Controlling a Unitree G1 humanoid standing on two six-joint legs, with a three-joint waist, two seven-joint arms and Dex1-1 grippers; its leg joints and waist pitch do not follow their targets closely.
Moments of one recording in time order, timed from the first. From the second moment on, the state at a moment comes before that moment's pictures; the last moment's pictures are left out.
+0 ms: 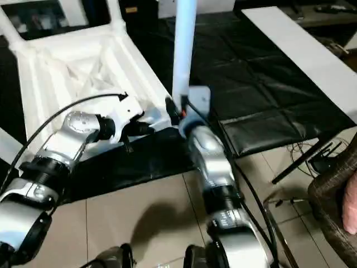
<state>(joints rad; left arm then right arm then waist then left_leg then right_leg) -0.80 0.31 -0.24 0.67 0.12 0.17 -0.93 -0.54 0.05 -0.04 0.43 0.10 0.12 0.29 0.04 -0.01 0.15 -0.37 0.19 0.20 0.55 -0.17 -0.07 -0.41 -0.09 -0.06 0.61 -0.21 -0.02</state>
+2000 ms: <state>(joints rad) 0.06 -0.02 -0.03 -0.42 -0.04 0.49 -0.25 0.08 -0.17 0.02 -0.45 0.23 0.60 0.29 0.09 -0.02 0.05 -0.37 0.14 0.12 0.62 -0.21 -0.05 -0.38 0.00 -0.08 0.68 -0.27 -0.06</state>
